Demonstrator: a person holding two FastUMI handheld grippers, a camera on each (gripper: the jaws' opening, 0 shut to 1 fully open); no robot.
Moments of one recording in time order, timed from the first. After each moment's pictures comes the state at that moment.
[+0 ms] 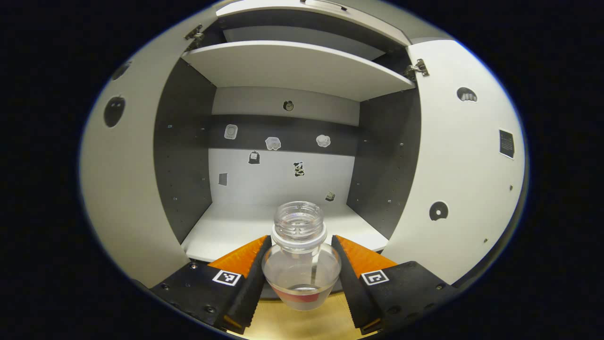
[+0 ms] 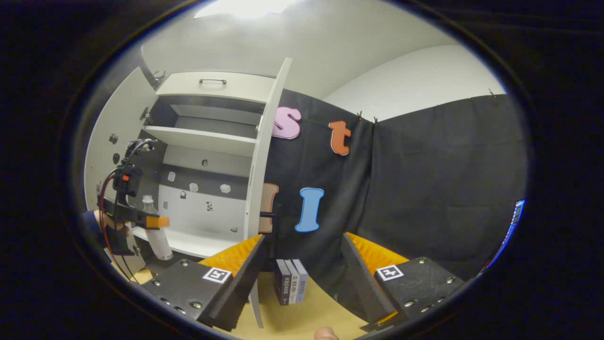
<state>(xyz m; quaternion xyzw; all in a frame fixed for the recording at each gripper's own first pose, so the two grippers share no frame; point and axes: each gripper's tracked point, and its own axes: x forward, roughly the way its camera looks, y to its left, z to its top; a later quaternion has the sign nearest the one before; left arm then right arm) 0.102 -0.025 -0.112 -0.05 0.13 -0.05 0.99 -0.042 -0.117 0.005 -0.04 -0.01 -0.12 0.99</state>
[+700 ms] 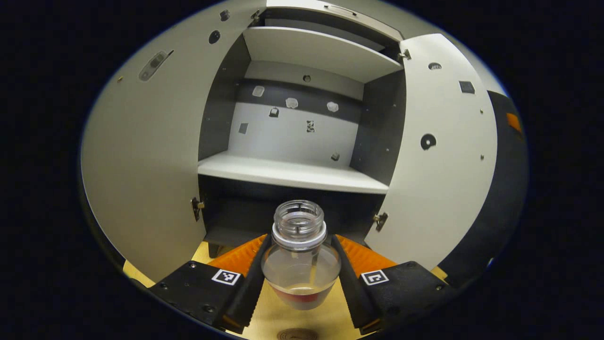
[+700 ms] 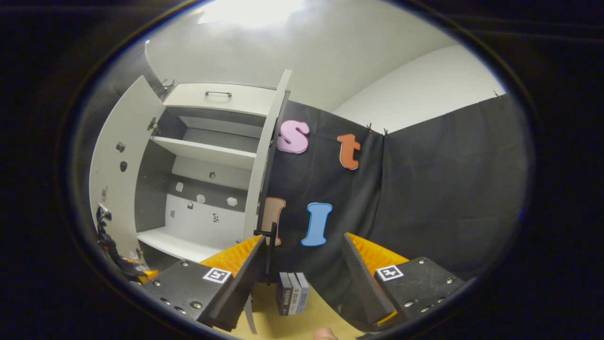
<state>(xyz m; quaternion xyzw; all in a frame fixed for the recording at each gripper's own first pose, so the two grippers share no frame) -0.011 -0.024 -0.269 -0.09 0.17 -0.04 0.98 -0.029 -0.125 0.029 -0.05 -0.04 -0.09 0.99</state>
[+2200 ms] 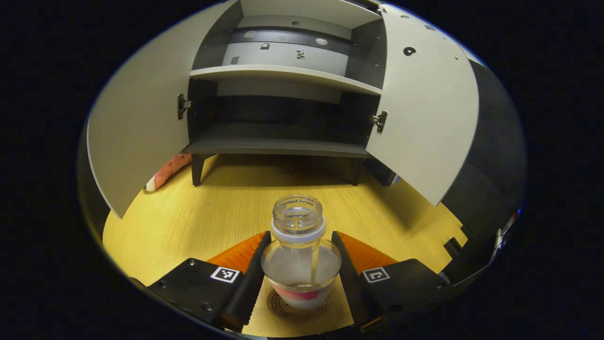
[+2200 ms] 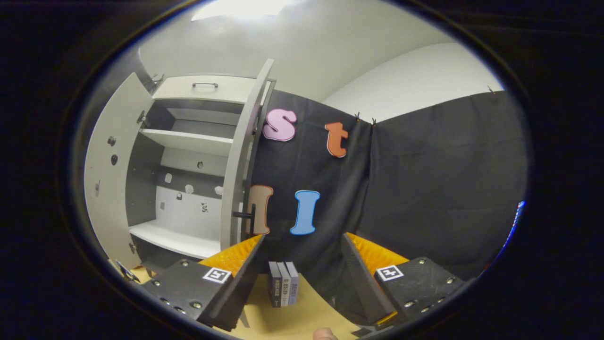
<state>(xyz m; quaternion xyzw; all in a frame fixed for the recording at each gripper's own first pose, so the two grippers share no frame) -0.092 -0.062 -0.434 -0.06 0.30 -0.08 0.95 -0.046 -0.159 0.005 -0.03 0.00 -0.13 0.99</state>
